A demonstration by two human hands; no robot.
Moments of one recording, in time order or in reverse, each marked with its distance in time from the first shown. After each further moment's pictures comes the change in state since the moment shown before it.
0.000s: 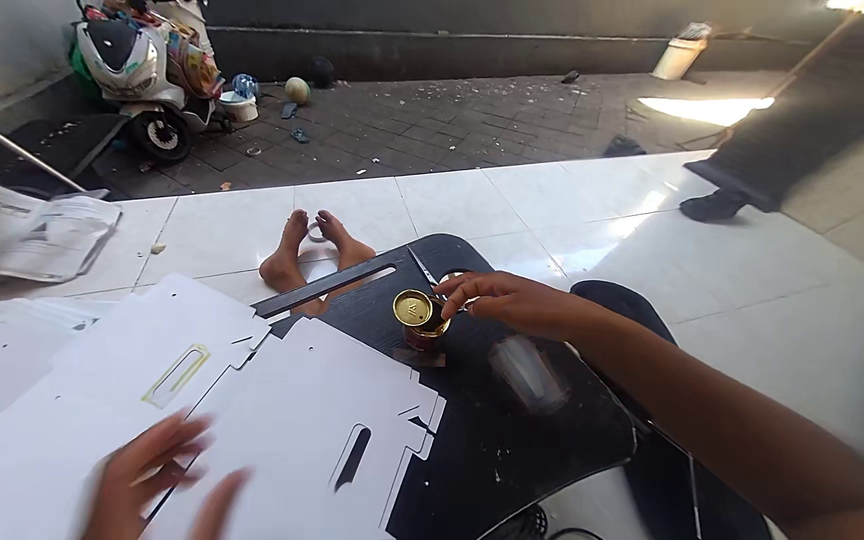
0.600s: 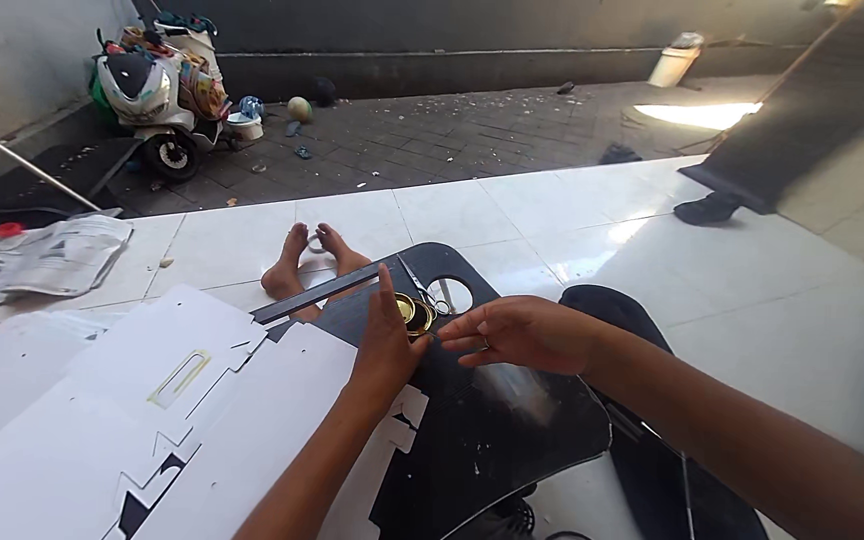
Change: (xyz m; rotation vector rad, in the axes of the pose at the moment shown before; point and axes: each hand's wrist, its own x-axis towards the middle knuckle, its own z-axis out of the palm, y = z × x) left_hand 0.136 0.059 0.206 0.009 -0.215 -0.047; right_hand -0.048 -0.001 0.008 0.749 -0.101 0.201
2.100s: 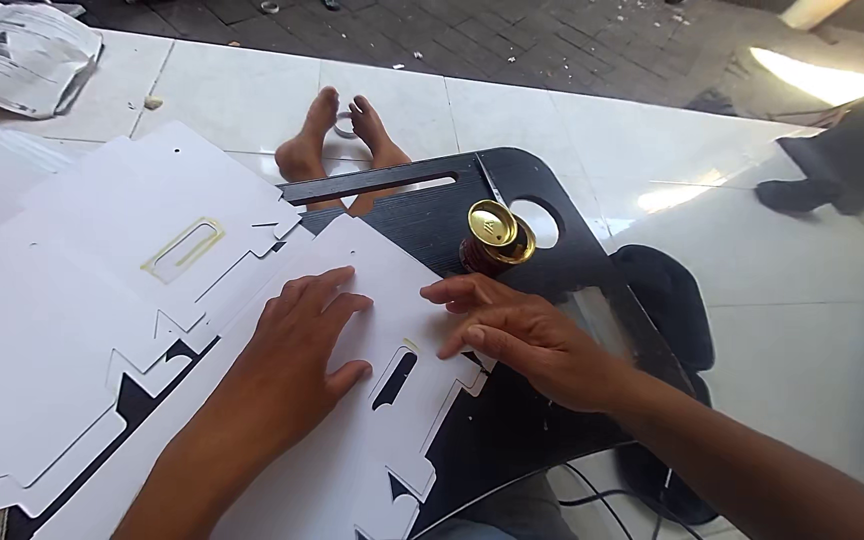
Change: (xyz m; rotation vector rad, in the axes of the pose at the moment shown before) left_hand -0.113 -0.098 -0.103 0.226 -0.191 0.071; right_hand 0.064 0.077 0.069 -0.634 -0.064 -0.505
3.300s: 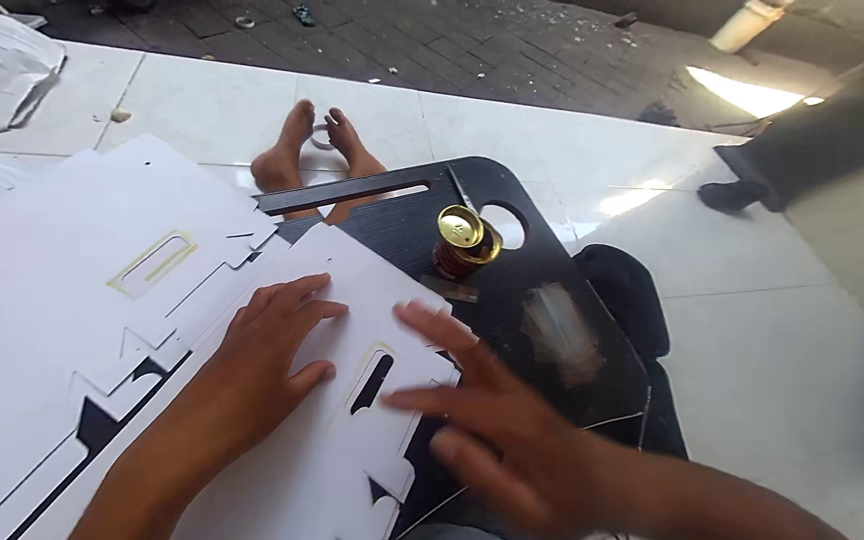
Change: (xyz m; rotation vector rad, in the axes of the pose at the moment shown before) left_hand 0.004 -0.016 -0.001 -0.082 -0.025 0.042; right_hand -0.026 -0.035 0.054 -0.435 0.187 -0.258
